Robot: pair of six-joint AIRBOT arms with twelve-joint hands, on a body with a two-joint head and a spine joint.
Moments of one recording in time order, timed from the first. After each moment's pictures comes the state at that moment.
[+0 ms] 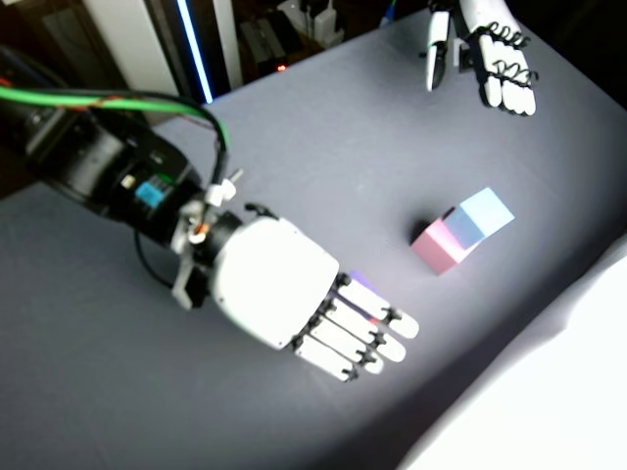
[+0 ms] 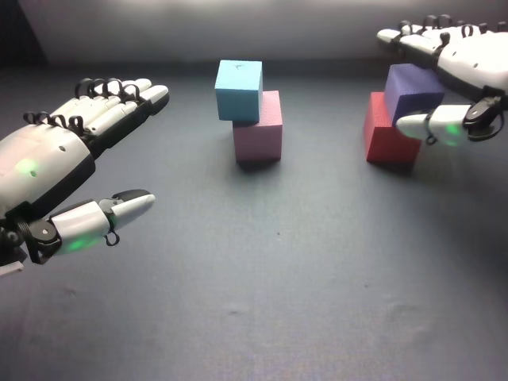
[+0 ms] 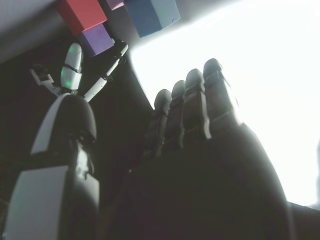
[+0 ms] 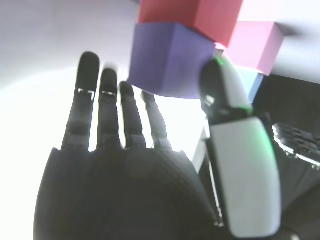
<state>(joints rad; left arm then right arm) 0.95 -0.98 1.13 -0.14 -1.19 0.65 -0.49 -1.16 1.36 0.48 0.47 -1.21</state>
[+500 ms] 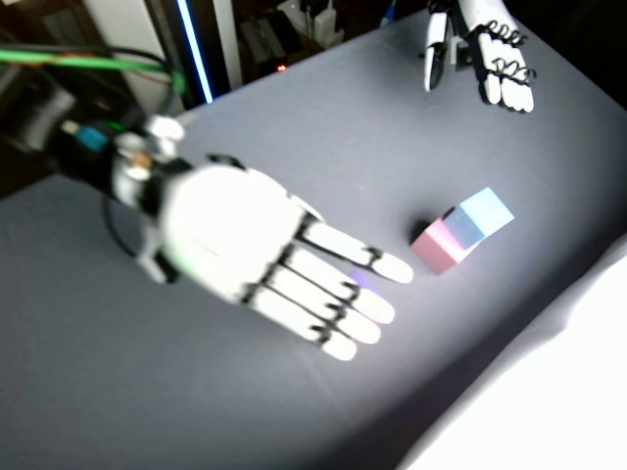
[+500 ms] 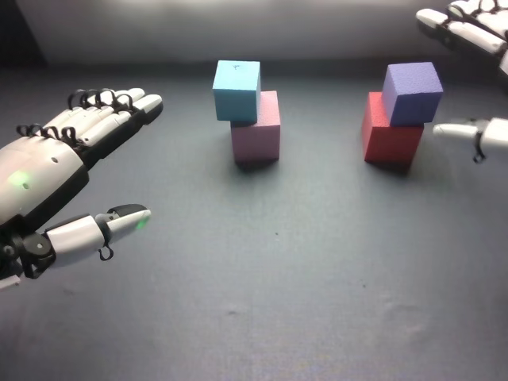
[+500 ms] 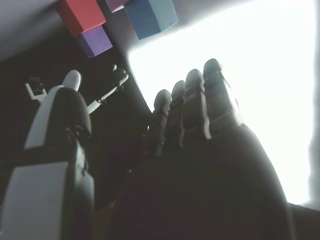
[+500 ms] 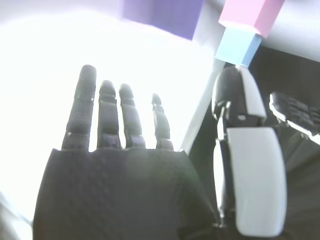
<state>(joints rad) 1.00 -0.98 1.09 -0.19 -1.25 0.64 -0.69 -0.91 1.00 0.42 0.90 -1.22</state>
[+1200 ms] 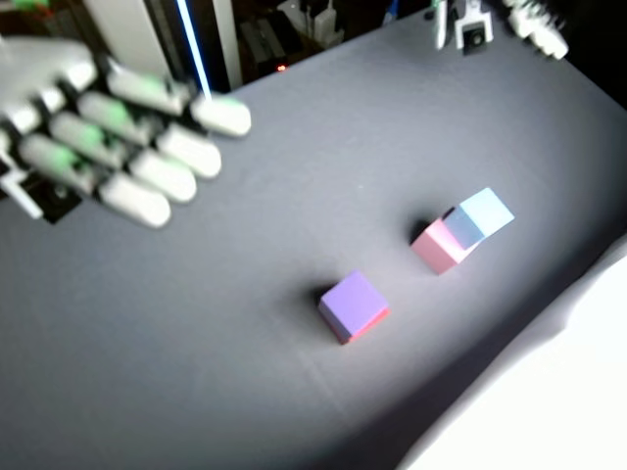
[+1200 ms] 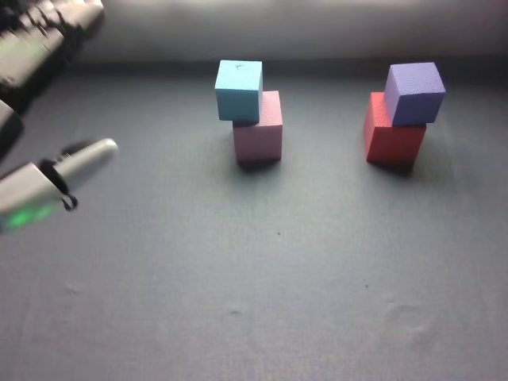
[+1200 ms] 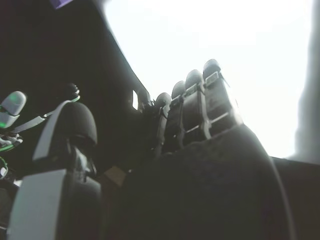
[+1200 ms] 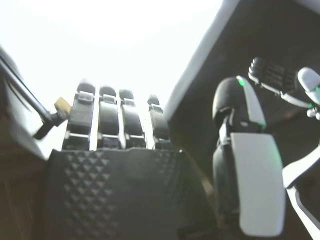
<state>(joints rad) 1.02 -0.90 1.04 -0.20 -1.59 0.65 -1.08 -0.69 0.77 0.30 1.60 -1.12</state>
